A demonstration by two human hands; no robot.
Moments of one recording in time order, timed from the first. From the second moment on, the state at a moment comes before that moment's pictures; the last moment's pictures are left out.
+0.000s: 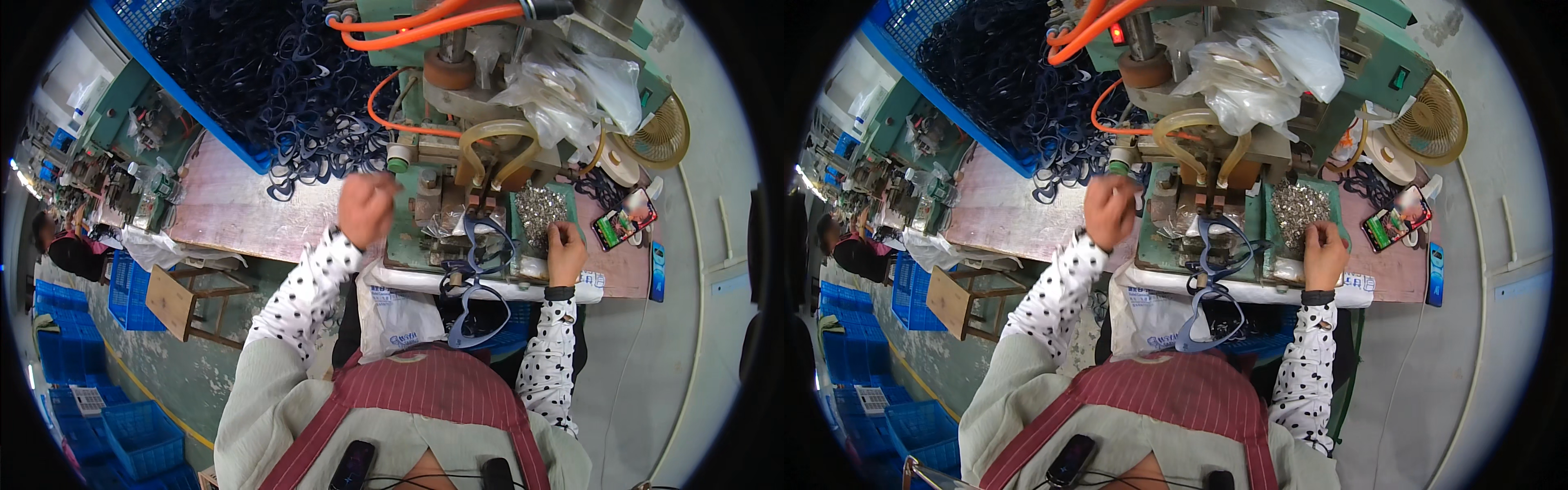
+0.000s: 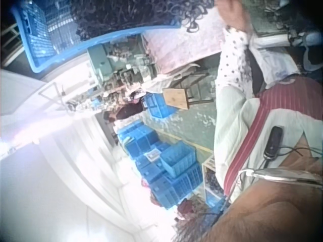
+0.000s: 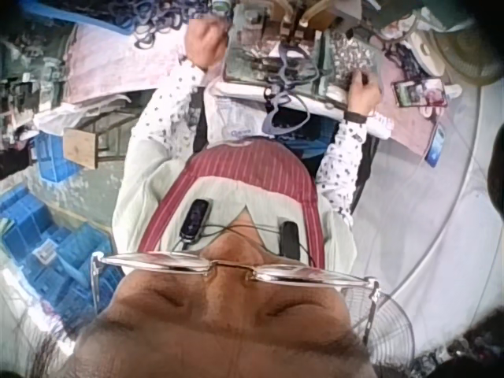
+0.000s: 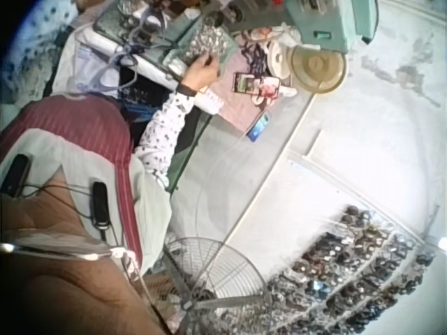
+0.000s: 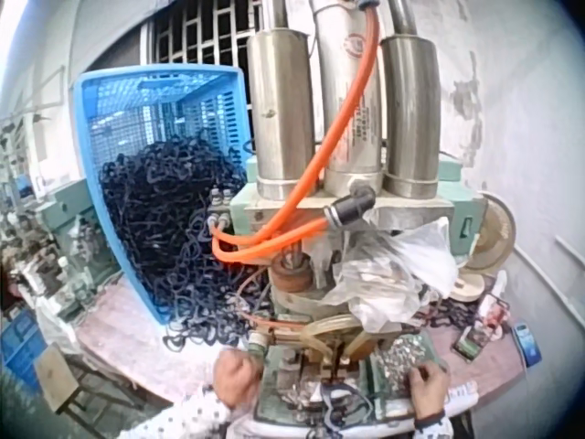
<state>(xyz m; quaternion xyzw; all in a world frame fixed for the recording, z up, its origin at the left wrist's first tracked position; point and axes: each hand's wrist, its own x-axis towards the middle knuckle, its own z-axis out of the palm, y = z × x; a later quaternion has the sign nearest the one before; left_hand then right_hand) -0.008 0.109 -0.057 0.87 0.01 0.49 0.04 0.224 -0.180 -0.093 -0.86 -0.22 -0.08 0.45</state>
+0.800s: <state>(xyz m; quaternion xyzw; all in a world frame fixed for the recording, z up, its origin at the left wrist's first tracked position) -0.065 0.124 -0.039 0.92 0.10 0.39 -0.01 0.213 -0.164 -0.070 -0.80 -0.28 -0.11 0.52</state>
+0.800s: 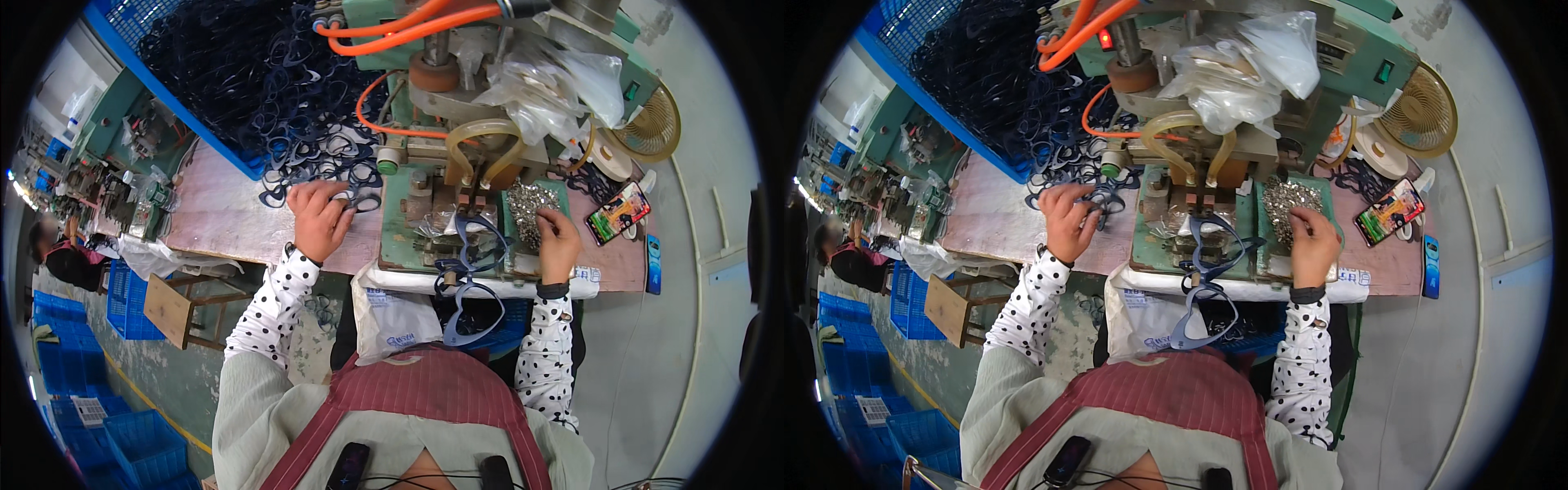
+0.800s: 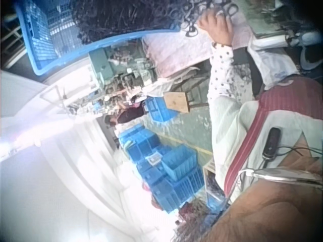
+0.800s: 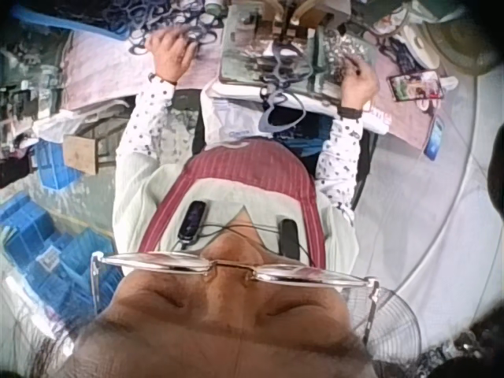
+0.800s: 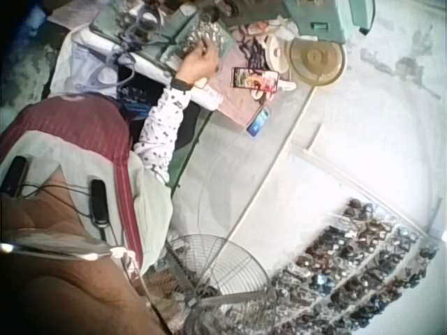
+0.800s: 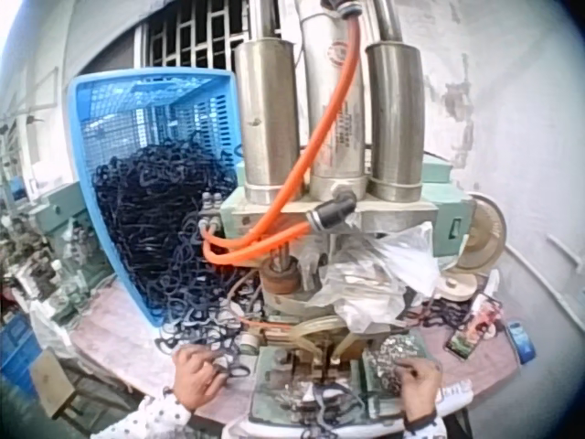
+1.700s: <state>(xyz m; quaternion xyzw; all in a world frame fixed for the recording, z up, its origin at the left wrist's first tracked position) 0.007 0.009 0.007 0.84 -0.34 0.38 0.18 0.149 -0.113 0.010 -0.66 -0.26 0.14 0.69</state>
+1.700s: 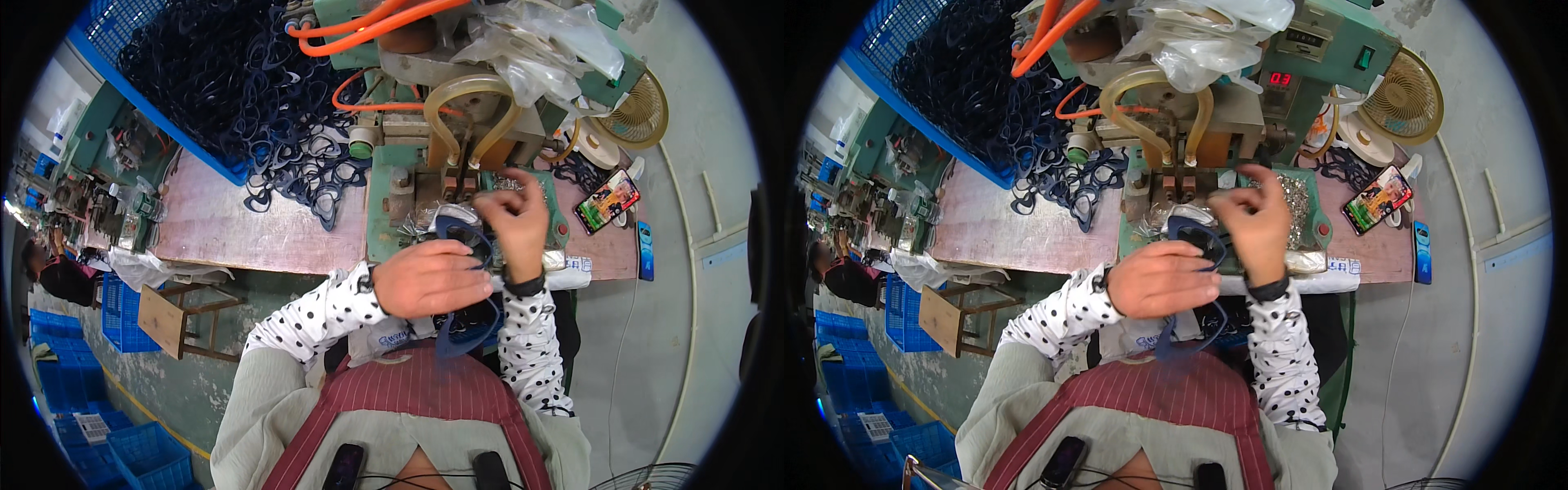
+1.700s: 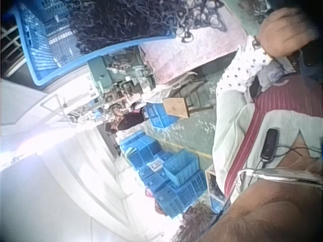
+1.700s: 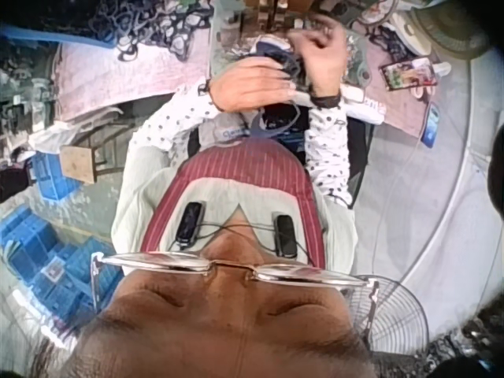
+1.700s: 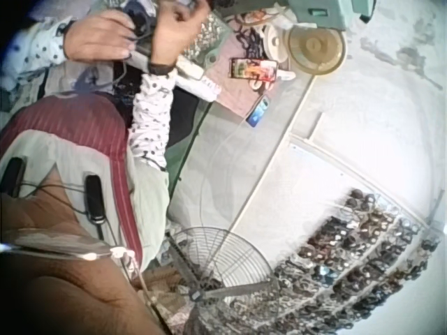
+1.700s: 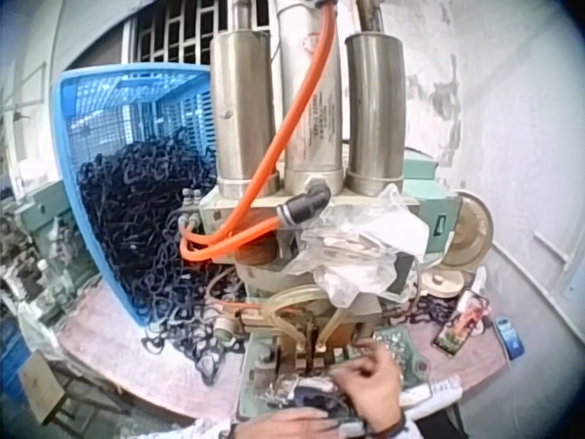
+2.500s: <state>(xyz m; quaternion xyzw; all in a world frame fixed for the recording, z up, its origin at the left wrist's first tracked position) -0.028 0.055 -0.055 0.87 -0.10 0.46 0.15 0.241 -0.182 -0.106 -0.85 -0.24 -0.13 0.44</state>
